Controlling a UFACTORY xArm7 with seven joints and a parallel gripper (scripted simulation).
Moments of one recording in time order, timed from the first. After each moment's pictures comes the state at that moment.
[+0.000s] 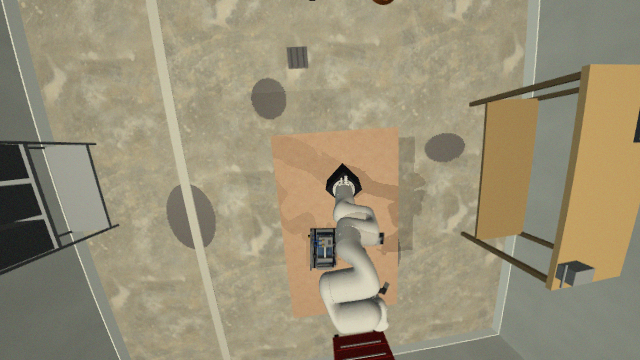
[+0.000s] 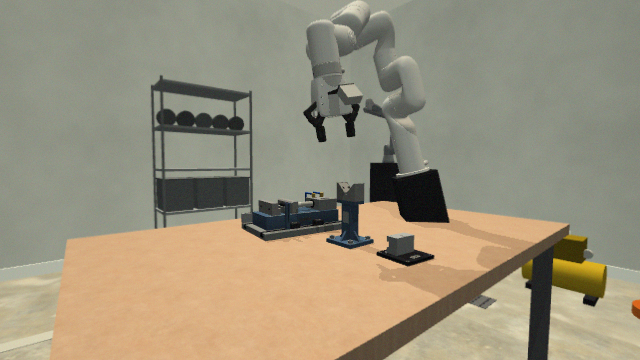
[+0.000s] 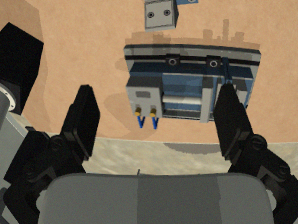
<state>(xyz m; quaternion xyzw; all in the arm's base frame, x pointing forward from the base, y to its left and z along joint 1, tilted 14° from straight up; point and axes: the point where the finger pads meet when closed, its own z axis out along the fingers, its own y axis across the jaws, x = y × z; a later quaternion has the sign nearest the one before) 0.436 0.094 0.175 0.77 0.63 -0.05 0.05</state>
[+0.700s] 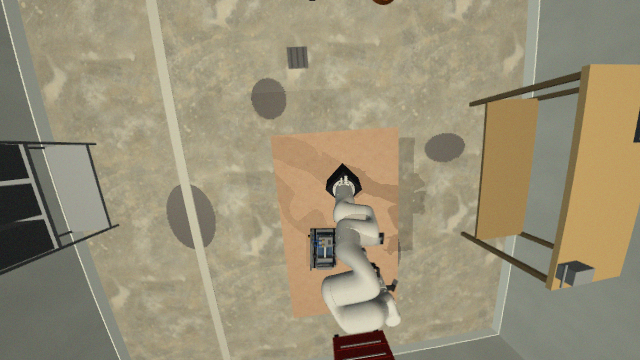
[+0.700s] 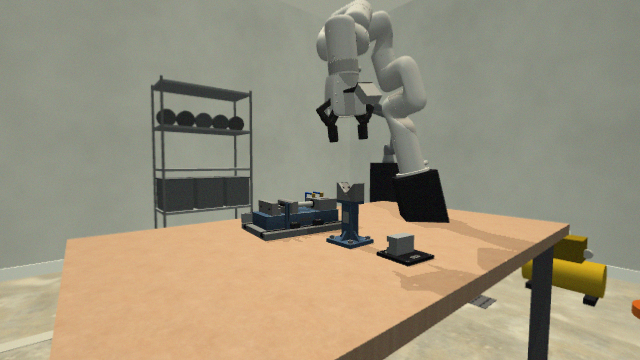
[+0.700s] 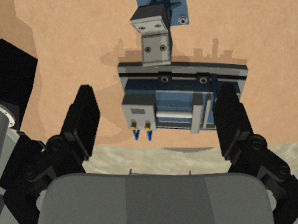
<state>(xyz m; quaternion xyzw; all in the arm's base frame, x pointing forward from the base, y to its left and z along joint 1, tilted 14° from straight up) 0.441 0.141 0.160 0.76 0.64 -0.04 0.08</state>
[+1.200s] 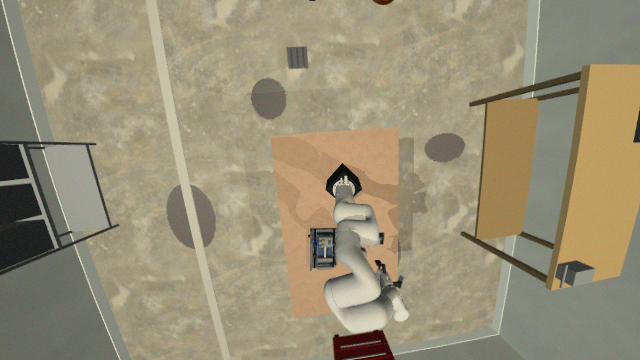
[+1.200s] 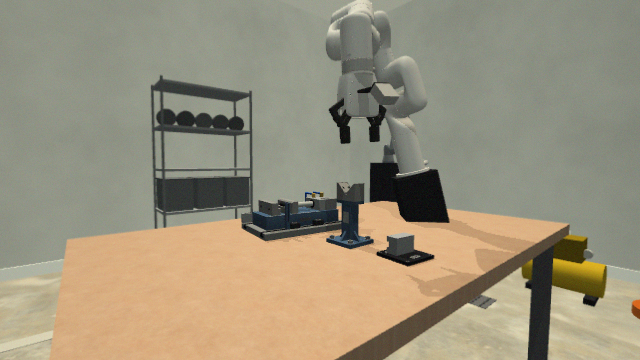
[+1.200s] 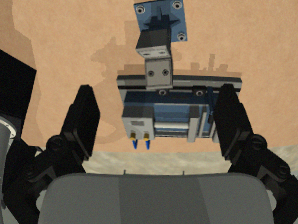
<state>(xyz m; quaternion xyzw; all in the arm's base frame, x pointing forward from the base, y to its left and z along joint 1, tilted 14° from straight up) 0.438 0.175 0.147 0.75 0.65 -0.03 0.09</state>
